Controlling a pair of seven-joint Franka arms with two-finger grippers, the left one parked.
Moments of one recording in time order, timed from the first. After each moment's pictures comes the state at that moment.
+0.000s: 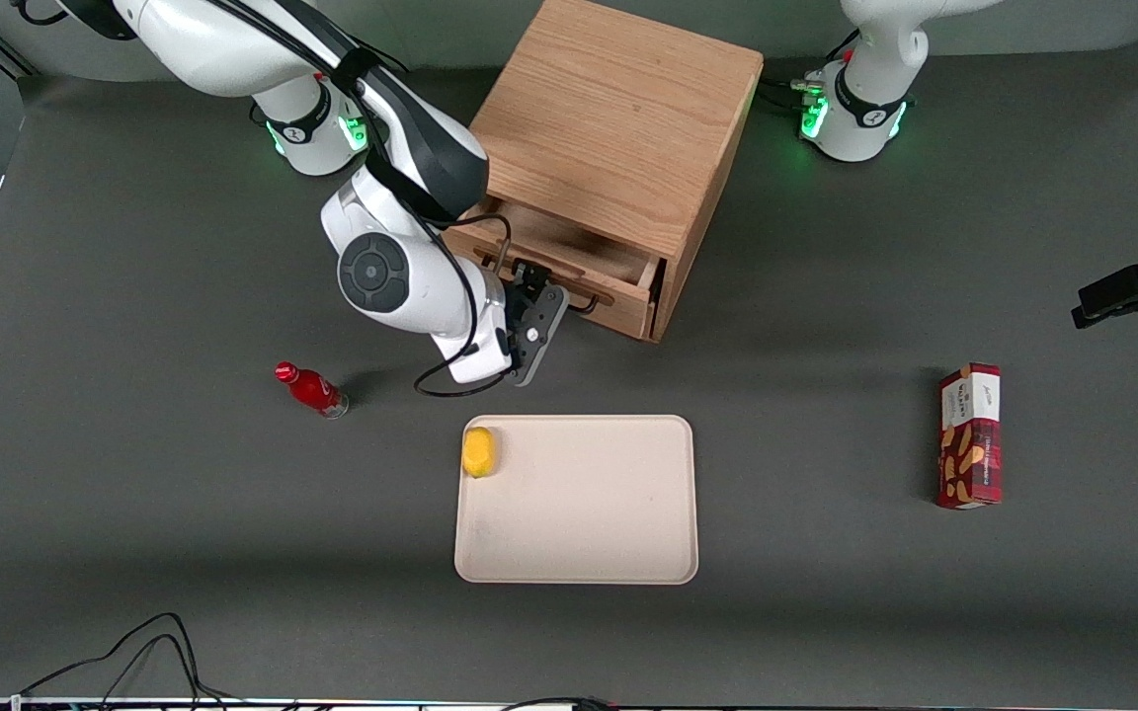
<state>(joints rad) 0.25 0.51 0.43 -1.56 0.20 2.00 -0.46</state>
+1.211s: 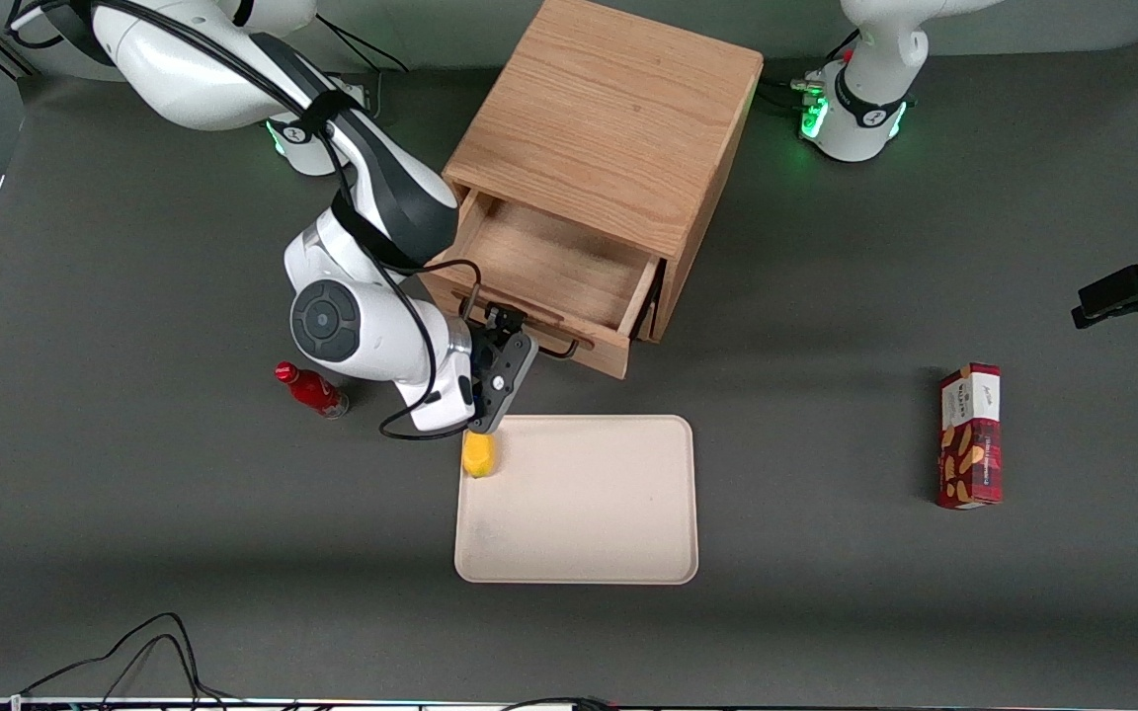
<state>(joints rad) 0.20 0.59 0.41 -1.43 0.16 1.98 -0.49</state>
